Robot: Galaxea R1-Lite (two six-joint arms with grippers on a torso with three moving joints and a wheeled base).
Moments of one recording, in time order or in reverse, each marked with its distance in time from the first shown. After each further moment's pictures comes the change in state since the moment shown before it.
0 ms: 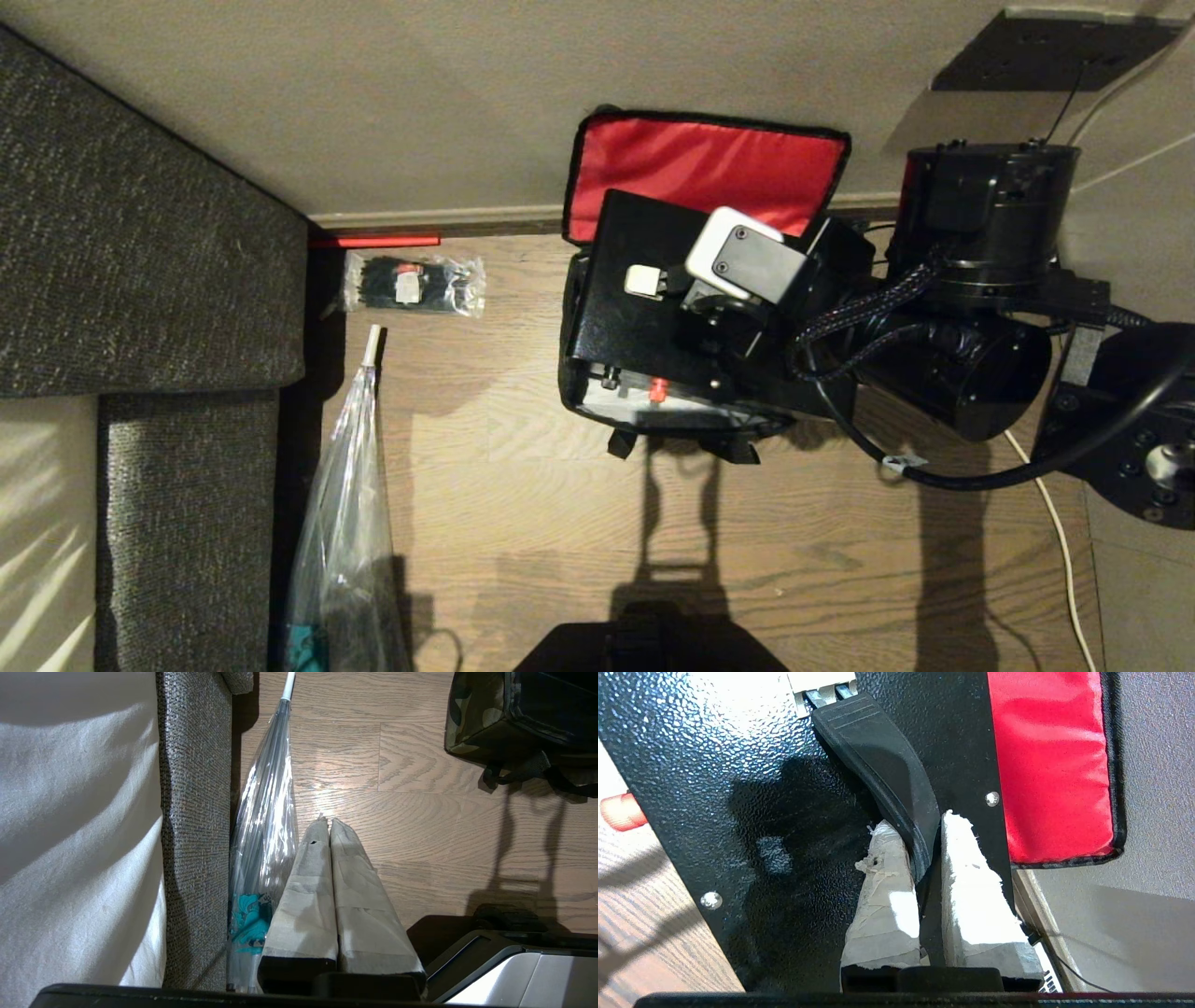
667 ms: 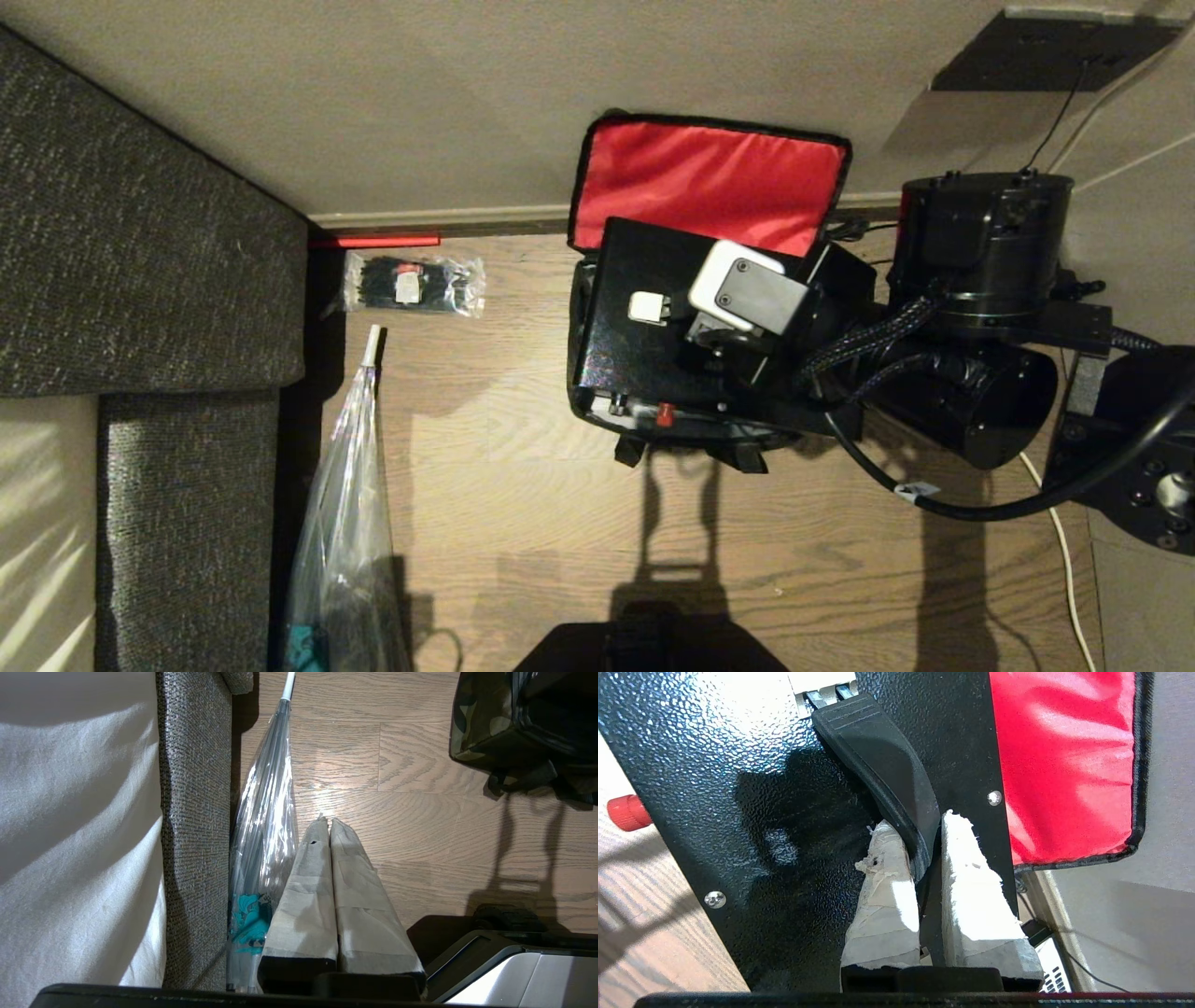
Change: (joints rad) left arm 0.000 0.000 0.000 0.000 0.000 0.000; right arm 0.002 -0.008 0.060 0.003 0.004 0.005
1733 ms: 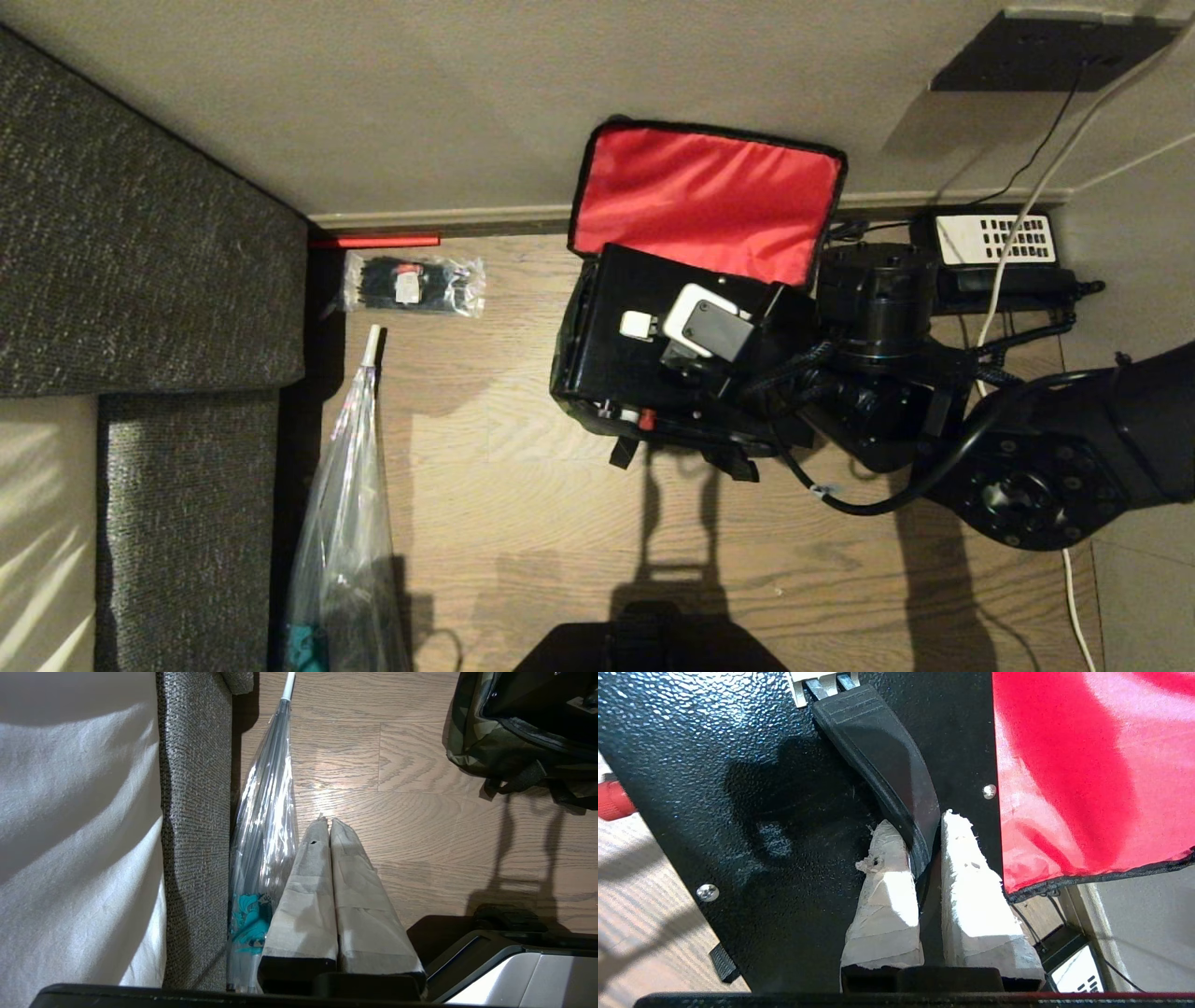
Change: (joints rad) left arm 0.000 0.000 0.000 0.000 0.000 0.000; right arm -0.080 0.186 0.027 -0.212 0.042 0.006
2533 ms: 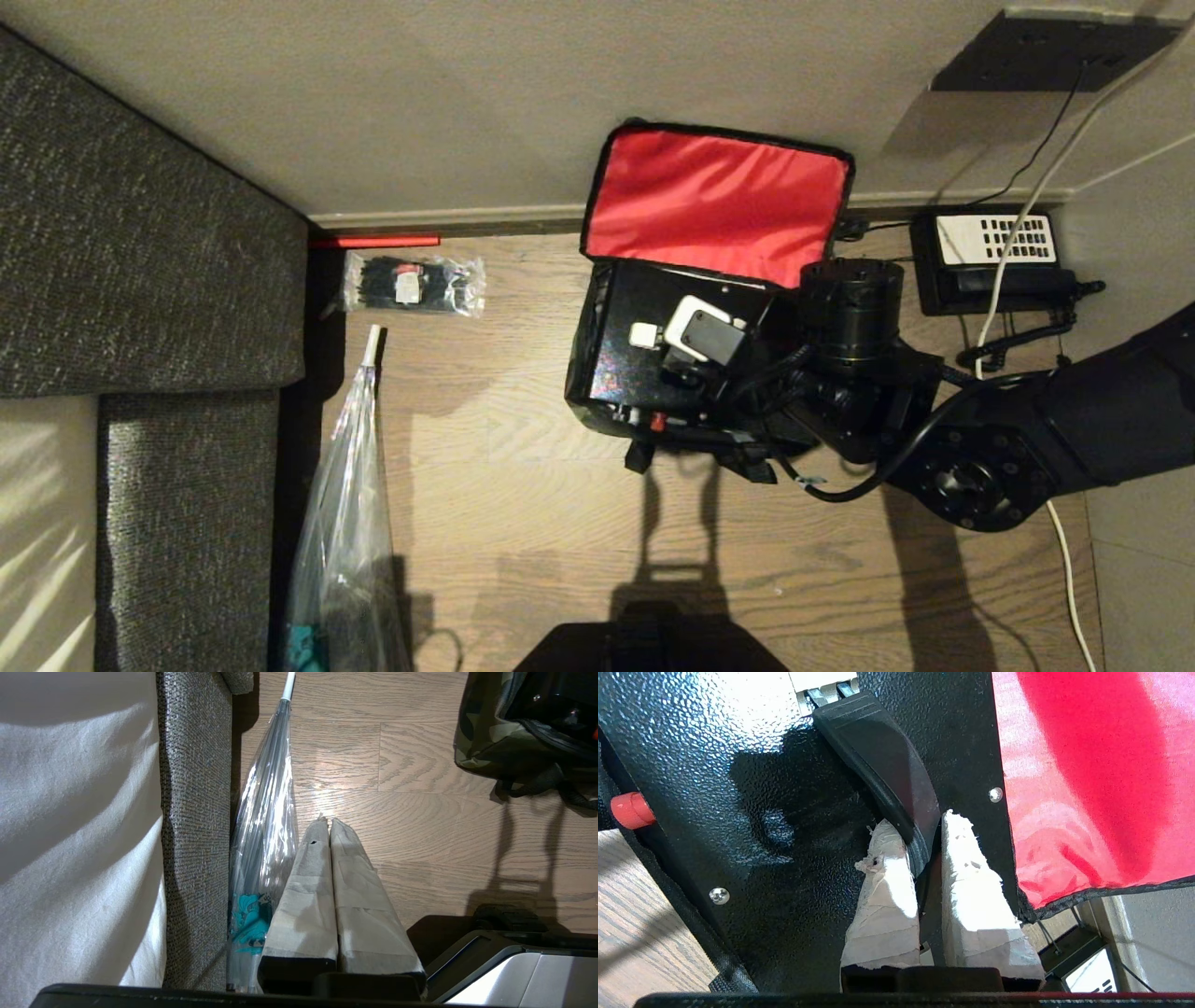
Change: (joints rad) left arm 0.000 0.000 0.000 0.000 0.000 0.000; right arm -0.054 0.072 -0.021 -0.027 0.035 -0.007
